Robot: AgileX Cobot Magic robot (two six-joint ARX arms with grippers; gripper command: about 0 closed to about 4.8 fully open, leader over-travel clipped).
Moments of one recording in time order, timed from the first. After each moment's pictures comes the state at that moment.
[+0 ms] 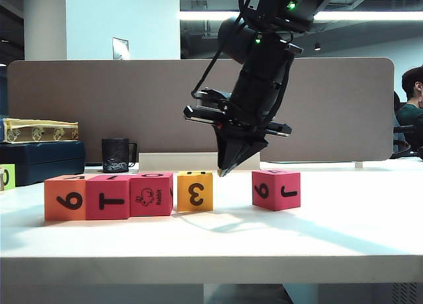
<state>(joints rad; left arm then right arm) -0.44 1.44 1.91 -1.35 0.33 0.12 0.59 1.97 1.49 -0.52 -0.08 0.12</state>
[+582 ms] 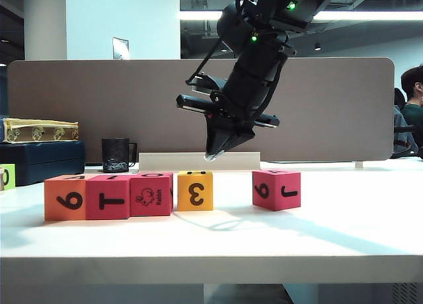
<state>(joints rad) -0.44 1.44 1.91 -1.31 0.33 0.12 0.59 1.97 1.49 -0.36 -0.10 0.12</state>
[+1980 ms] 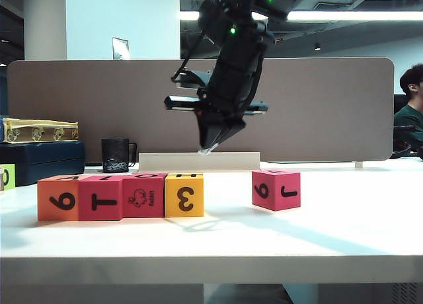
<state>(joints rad) -0.43 1.44 1.91 -1.32 0.33 0.12 0.63 2.01 1.60 -0.45 0.04 0.03</state>
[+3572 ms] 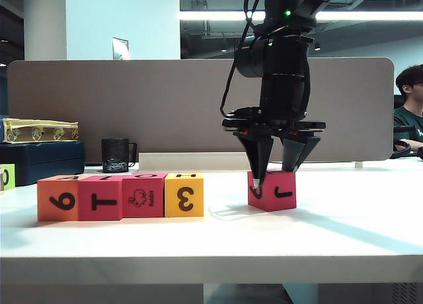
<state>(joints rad) -0.43 1.44 1.91 -1.32 0.33 0.12 0.50 2.10 1.76 -1.01 0.00 0.03</state>
